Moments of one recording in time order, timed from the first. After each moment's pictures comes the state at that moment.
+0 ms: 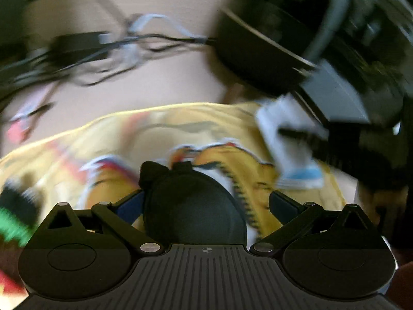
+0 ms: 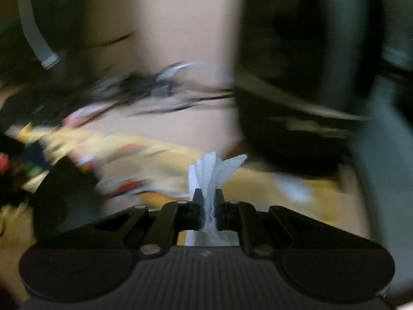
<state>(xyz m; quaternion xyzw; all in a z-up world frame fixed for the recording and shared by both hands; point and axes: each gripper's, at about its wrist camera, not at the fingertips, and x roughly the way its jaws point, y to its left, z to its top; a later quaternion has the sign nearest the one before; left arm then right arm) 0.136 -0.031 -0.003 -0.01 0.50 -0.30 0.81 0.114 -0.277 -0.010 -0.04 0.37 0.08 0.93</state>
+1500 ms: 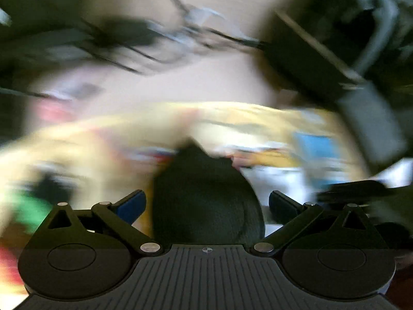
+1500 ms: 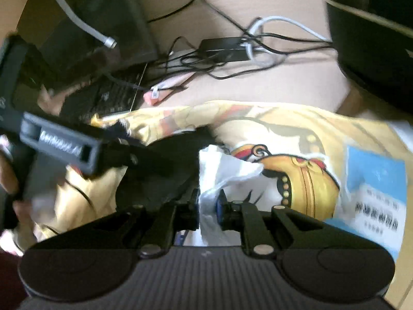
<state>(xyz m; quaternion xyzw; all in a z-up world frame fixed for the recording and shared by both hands) 0.140 0.025 -0.022 0.00 0.50 -0.17 0.85 0.117 -0.191 -0.045 0.04 0.44 0.25 0.86</state>
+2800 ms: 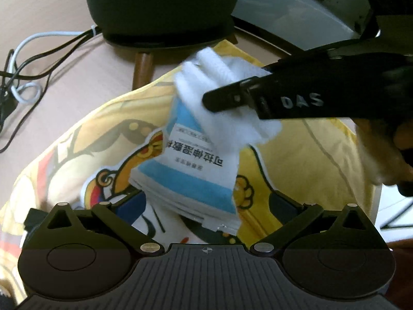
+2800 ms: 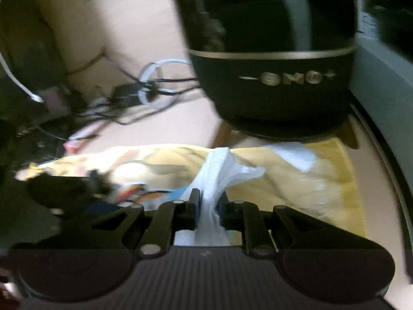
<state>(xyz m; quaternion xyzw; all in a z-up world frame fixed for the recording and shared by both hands) 0.121 -0.126 -0.054 0.17 0.48 -0.39 0.77 0.126 -0.303 -0.035 0.09 0.40 0.11 0.91</state>
